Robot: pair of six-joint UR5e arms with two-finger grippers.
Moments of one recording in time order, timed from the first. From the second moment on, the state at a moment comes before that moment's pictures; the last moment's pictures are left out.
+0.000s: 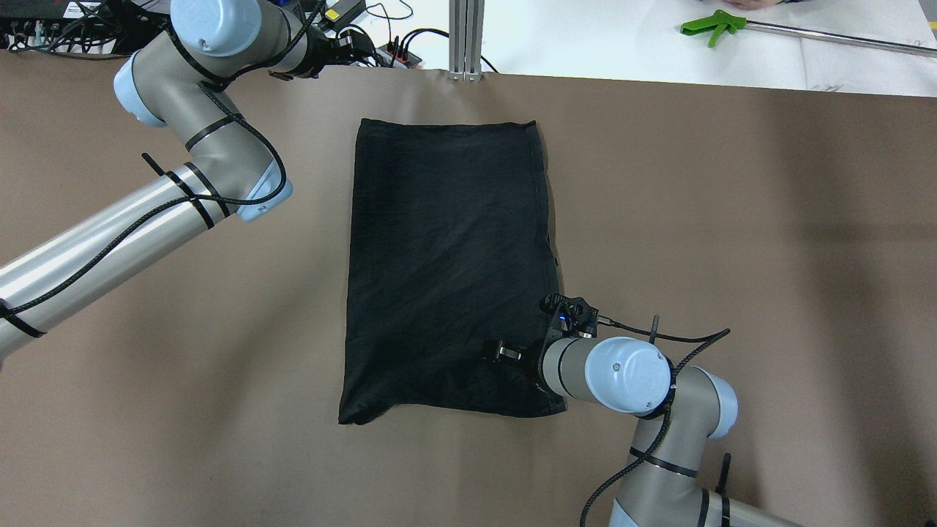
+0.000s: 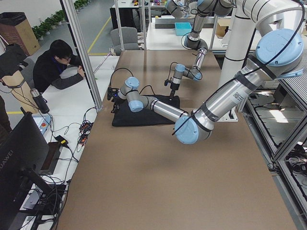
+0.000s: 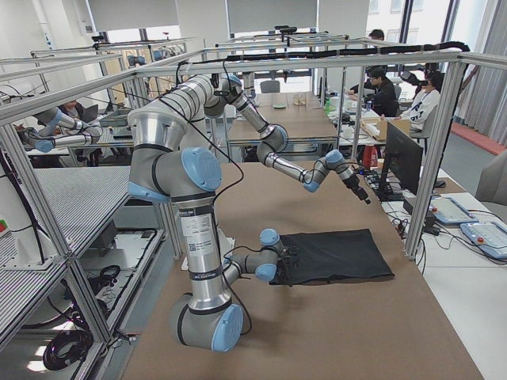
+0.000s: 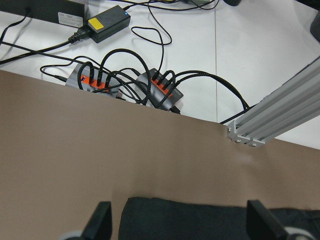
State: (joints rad) left arm -0.97 -2.46 -1.08 -2.31 -1.77 -1.25; right arm 0.43 -1.15 1.63 -0.91 1.66 1.58
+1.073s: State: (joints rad) left arm -0.96 -2.44 -1.12 -2.32 -1.81 -1.27; right arm 0.43 -1.08 1.62 -0.91 1.66 1.72
